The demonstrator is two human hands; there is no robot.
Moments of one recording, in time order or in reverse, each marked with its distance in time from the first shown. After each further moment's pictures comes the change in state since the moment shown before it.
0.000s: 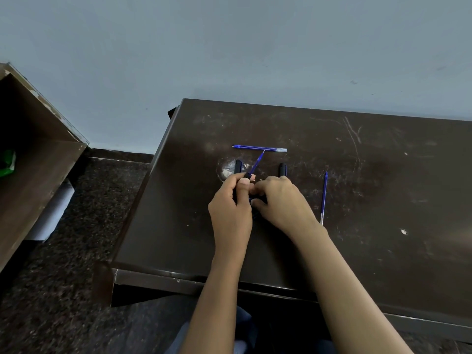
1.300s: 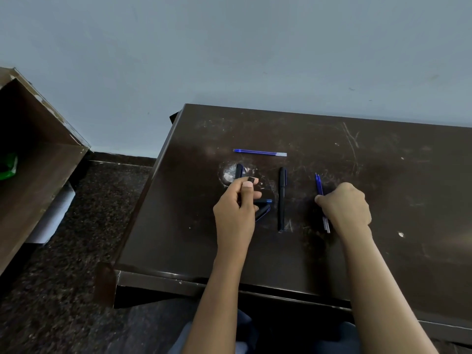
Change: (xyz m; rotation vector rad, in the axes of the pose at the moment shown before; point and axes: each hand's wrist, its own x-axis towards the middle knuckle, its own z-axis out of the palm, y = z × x) left_hand -0.003 0.005 -0.003 -0.088 -0.108 -0.110; right_hand -0.010 0.064 -0.033 0.206 0.162 0.898
